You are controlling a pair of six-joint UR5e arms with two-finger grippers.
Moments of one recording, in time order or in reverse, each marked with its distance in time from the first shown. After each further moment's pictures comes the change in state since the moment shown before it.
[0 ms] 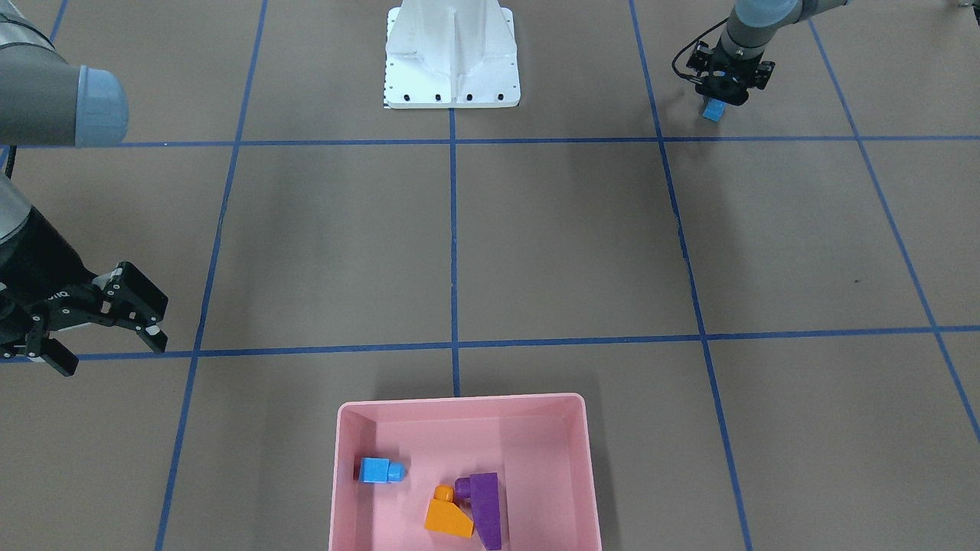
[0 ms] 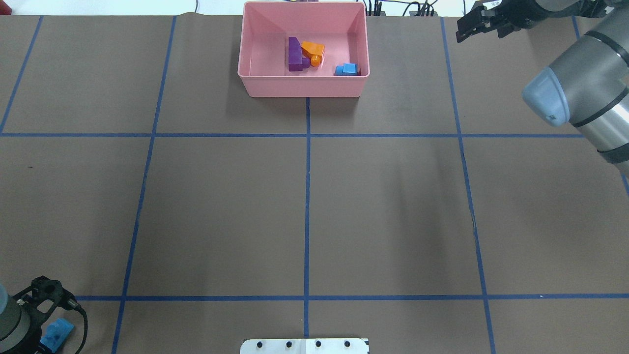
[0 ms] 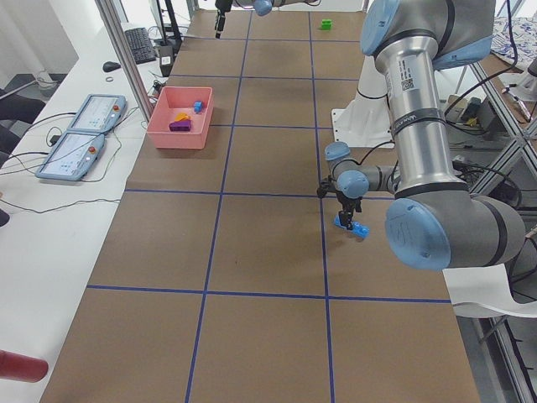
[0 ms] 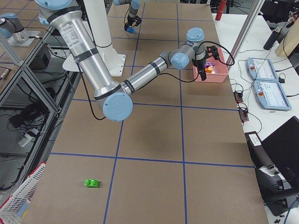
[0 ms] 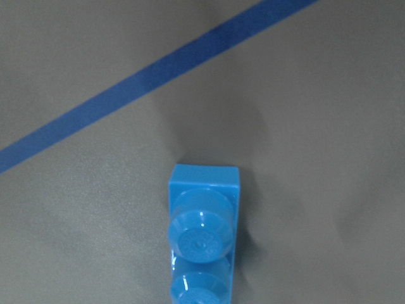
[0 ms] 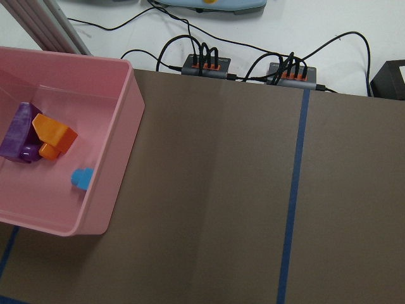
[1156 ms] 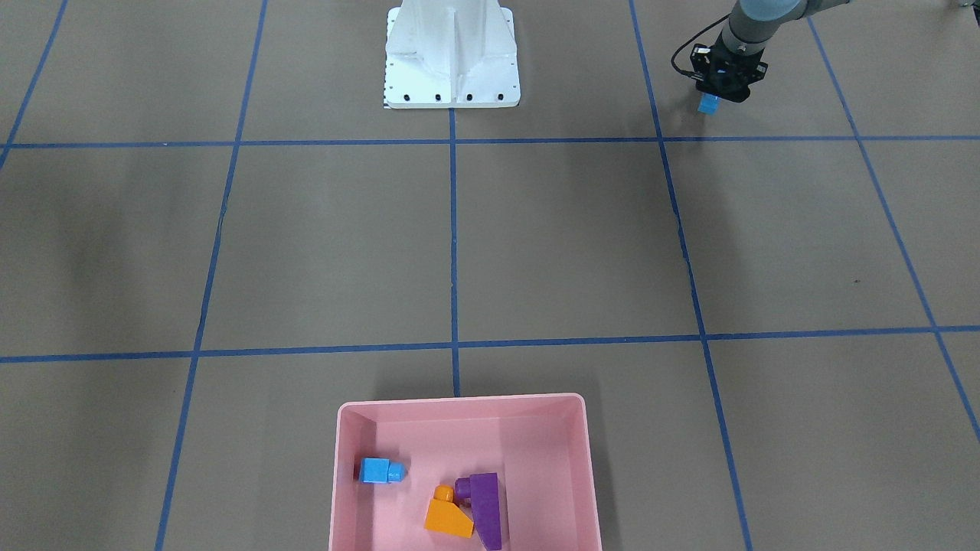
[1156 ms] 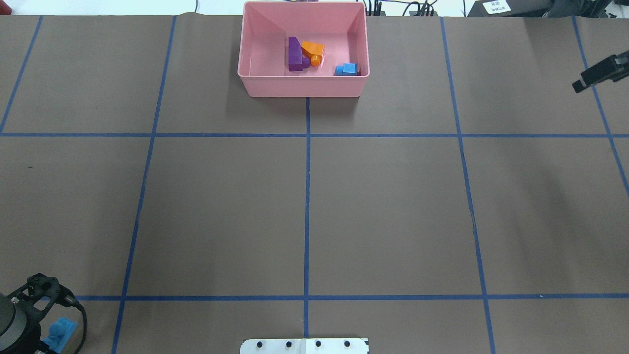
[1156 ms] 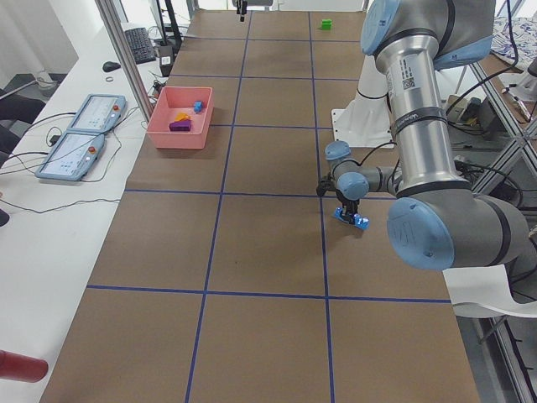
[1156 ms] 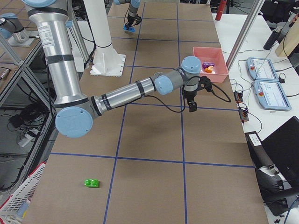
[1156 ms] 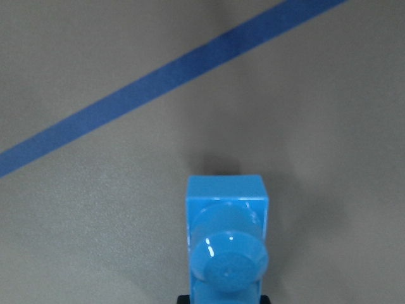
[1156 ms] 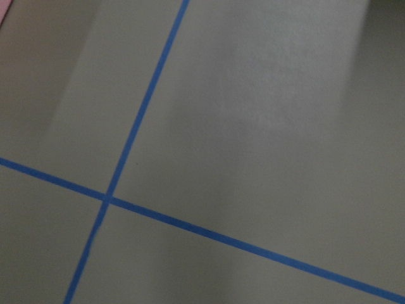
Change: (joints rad) left arm -0.012 0.020 -0.052 -0.037 -0.005 -0.046; right arm 0.226 -0.340 0.093 -0.168 0.230 -0.512
